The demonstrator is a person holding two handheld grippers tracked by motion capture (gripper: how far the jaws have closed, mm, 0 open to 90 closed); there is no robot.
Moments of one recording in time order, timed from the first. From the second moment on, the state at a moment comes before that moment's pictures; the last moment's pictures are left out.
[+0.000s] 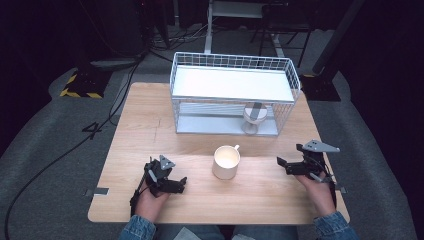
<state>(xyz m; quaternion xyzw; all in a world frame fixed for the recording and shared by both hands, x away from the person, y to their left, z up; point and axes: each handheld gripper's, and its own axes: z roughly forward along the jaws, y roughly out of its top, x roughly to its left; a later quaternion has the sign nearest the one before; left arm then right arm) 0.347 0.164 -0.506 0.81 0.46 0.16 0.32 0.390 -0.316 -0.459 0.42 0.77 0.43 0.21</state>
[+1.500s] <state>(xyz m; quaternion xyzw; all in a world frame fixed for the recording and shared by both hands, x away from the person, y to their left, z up) 0.341 0.165 -0.497 0.81 0.45 0.16 0.34 0.368 -0.338 -0.505 0.45 0.80 0.34 0.20</state>
